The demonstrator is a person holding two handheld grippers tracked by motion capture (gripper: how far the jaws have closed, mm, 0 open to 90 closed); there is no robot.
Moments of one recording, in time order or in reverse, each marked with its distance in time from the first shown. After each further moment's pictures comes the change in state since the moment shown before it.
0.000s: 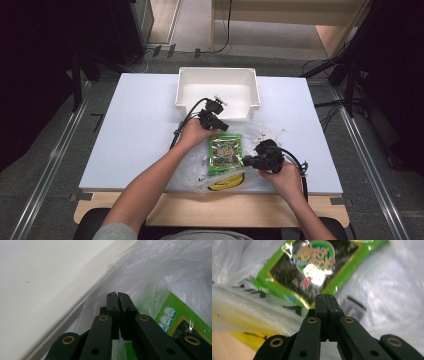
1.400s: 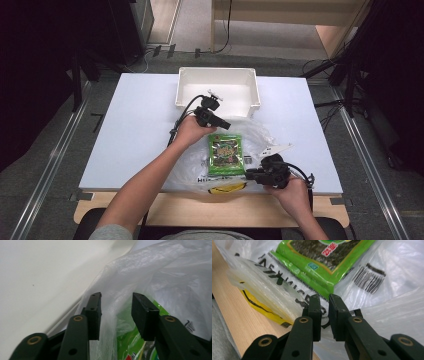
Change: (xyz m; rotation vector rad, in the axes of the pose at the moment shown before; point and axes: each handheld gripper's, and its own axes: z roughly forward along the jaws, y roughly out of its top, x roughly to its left) left arm 0.002 0.000 -0.024 -0.066 -0.081 -0.043; right arm 0.014 -0.034 -0.013 -0.016 0.041 -0.040
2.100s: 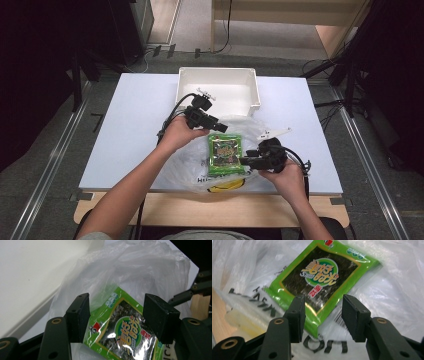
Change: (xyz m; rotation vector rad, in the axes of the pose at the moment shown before) left arm -0.028 -0.016 -0.053 -0.034 -0.037 0.057; right arm -0.011 0.040 -0.003 -0.074 -0.029 -0.002
